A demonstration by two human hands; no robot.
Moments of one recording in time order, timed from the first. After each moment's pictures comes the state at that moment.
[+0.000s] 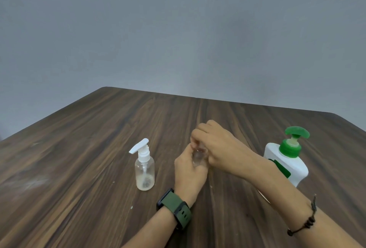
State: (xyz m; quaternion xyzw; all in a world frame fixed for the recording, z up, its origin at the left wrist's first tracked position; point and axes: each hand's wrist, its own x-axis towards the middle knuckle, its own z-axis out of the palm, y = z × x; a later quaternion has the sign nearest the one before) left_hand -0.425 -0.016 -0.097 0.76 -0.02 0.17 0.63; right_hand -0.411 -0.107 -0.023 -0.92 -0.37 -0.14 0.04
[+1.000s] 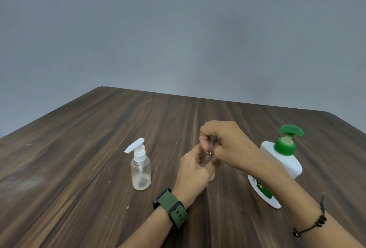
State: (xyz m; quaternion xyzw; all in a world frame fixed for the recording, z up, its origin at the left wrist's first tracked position) left_hand -0.433 -0.019 -0.091 0.69 -0.14 0.07 0.71; right_hand -0.420 -0.122 -0.011 -0.90 -0.34 -0.14 0.23
